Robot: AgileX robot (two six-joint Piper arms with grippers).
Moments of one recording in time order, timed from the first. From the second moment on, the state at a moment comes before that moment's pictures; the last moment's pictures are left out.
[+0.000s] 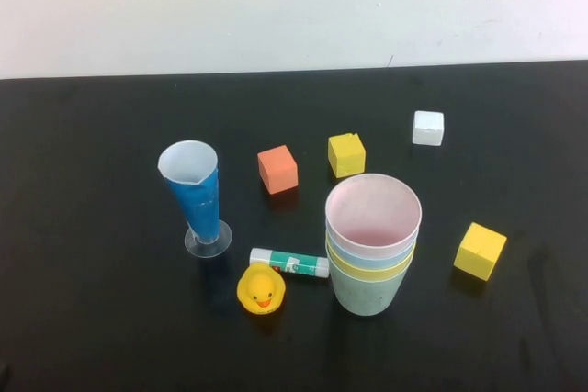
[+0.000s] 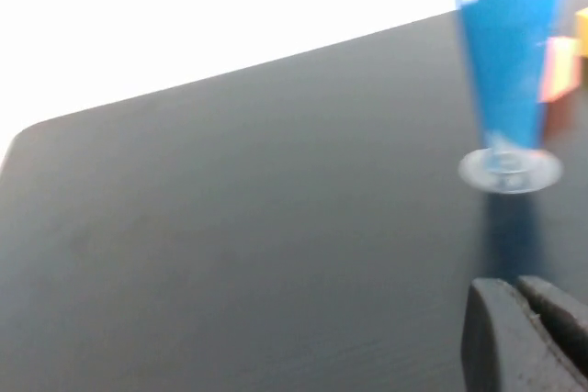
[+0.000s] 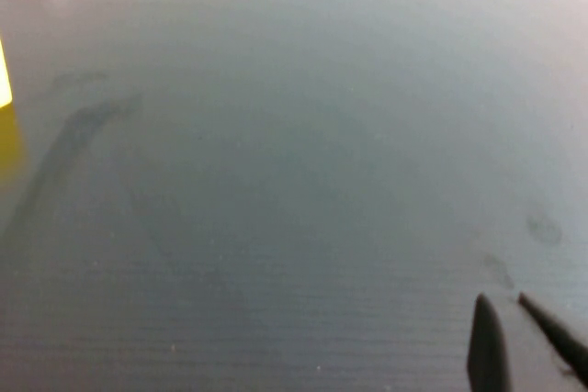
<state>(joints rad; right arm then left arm) -0.04 -0.01 0.02 -0.14 0.40 -0.01 -0.20 -0.01 -0.04 0.02 0.26 0.08</state>
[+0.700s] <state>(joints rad) -0.04 -0.01 0.02 -0.14 0.40 -0.01 0.05 -0.01 0.02 -0.06 0.34 0.09</state>
